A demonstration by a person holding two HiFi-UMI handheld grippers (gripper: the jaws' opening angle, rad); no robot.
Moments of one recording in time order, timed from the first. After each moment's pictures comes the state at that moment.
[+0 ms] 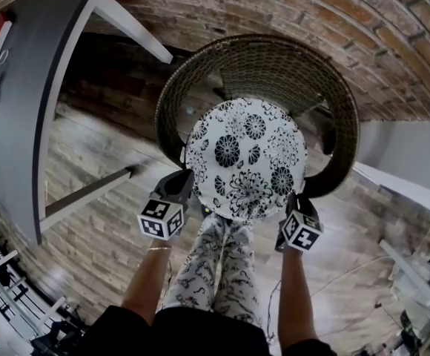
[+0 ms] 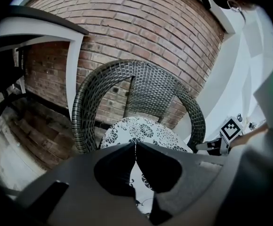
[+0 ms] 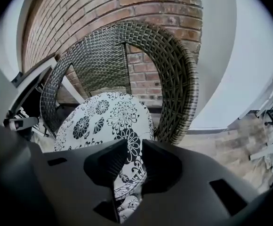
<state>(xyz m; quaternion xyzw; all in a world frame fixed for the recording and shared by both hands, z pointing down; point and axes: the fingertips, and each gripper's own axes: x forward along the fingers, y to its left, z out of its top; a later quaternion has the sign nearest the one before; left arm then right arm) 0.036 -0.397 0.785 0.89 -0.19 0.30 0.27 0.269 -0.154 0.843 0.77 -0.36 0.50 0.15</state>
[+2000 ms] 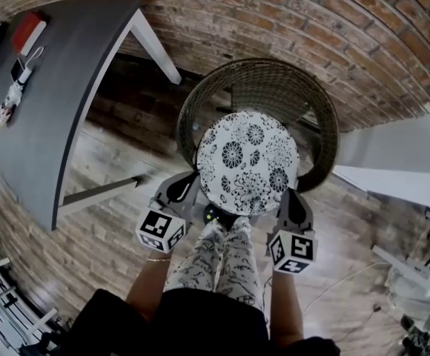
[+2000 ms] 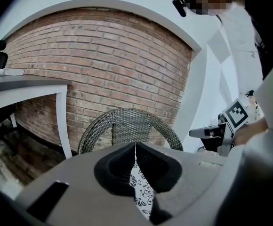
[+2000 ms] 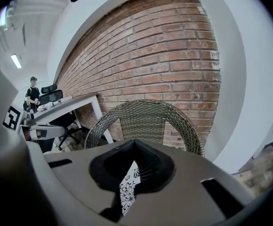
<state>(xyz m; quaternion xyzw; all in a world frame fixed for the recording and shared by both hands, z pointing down) 0.023 -0.384 0.600 0.95 -0.16 0.19 0.17 0.202 -0.231 0.604 0.82 -0.50 0.27 0.09</state>
